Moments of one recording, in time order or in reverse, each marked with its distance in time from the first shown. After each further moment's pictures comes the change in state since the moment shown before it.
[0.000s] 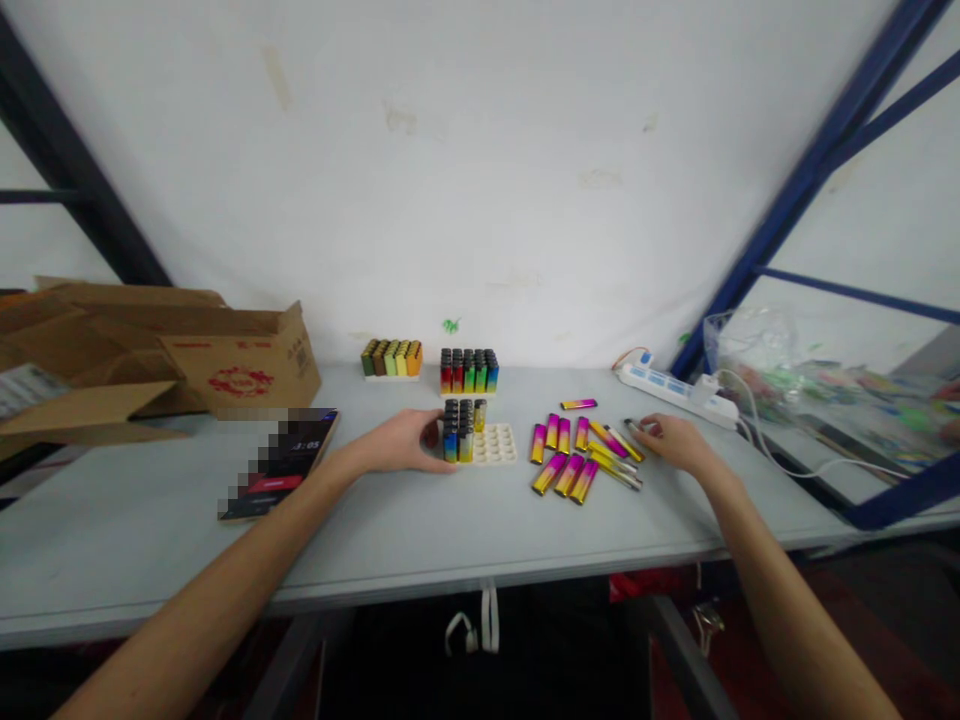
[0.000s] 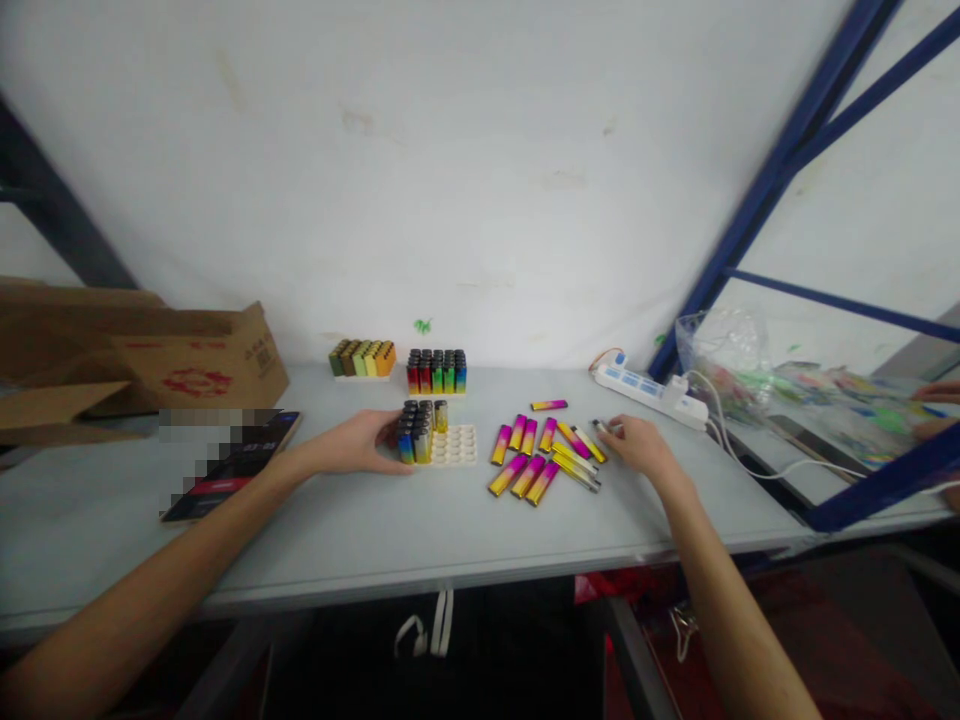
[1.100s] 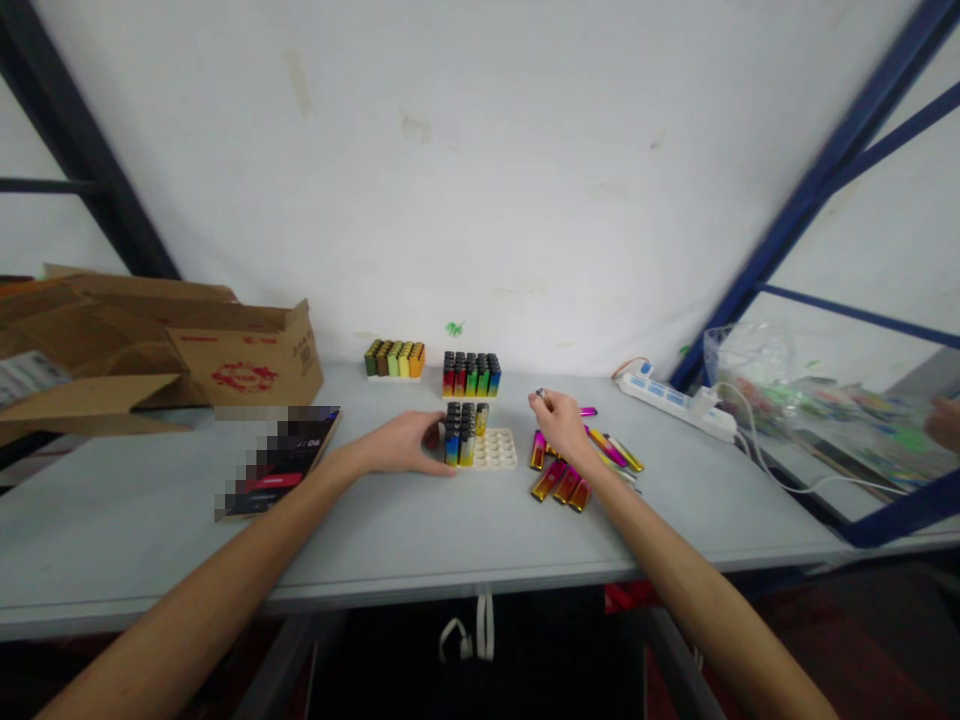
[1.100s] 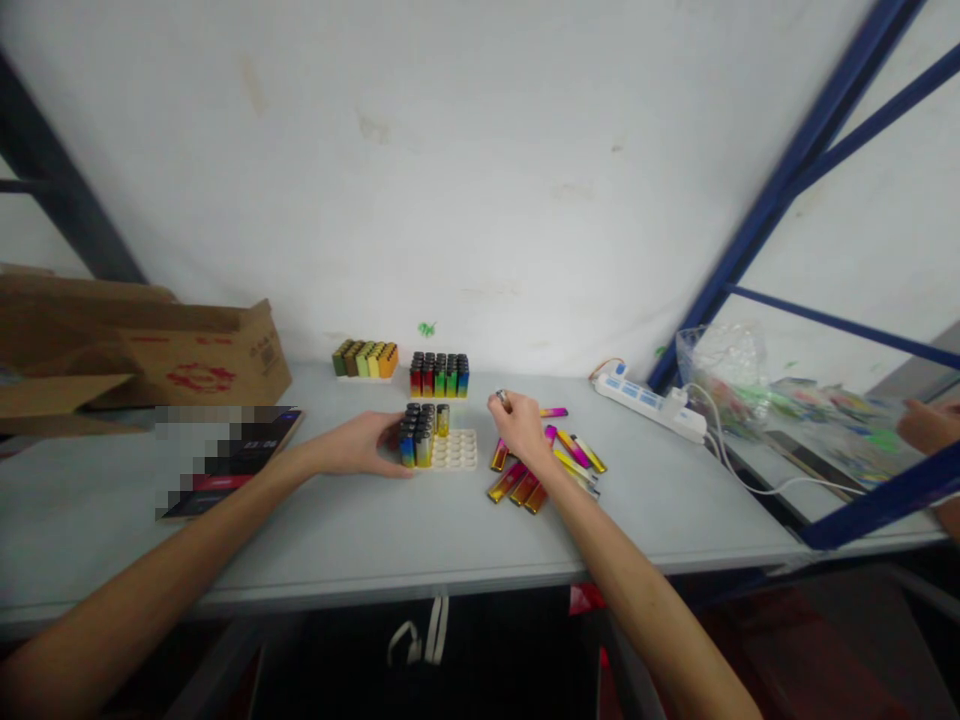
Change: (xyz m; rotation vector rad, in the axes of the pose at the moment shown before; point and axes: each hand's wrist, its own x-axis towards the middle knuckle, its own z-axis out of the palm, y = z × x) left_hand 0.003 -0.012 0.005 -0.040 0.007 0.010; right_hand 0.005 -0.203 0.021 0.723 0.331 -0.320
